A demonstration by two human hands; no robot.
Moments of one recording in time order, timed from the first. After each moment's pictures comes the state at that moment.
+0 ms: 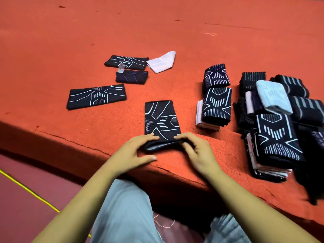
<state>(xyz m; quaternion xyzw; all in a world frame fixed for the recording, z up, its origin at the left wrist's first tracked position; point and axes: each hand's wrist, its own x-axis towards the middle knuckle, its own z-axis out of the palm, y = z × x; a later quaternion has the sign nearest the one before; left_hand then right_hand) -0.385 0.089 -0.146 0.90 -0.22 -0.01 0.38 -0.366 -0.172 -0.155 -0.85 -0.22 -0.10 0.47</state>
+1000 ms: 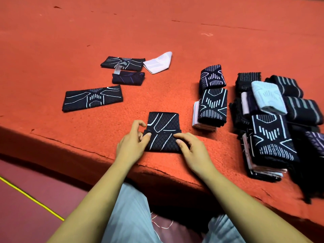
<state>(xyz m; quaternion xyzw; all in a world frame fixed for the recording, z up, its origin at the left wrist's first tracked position) -0.363 0.055 -0.144 0.92 0.02 0.09 0.38 -0.365 -0.167 -0.151 -0.87 -0.17 -0.09 0.45</state>
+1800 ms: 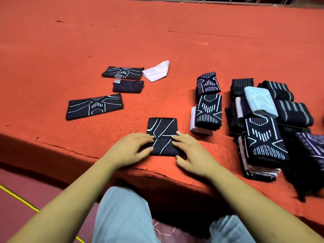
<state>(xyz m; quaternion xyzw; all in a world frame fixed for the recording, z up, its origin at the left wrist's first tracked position) -0.349 0.087 -0.124 0.94 -0.30 0.03 0.16 -0.358 -0.186 -0.139 -0.92 -0.31 -0.03 0.23</state>
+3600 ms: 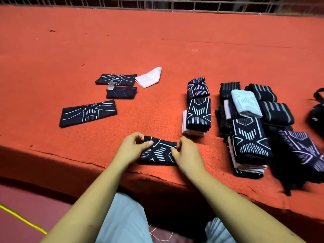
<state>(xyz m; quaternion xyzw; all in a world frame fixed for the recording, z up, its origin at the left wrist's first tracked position) -0.358 0.040 -0.110 0.83 0.05 -0.03 0.56 -0.383 -0.157 -0.110 -0.95 0.01 -0.05 0.32</state>
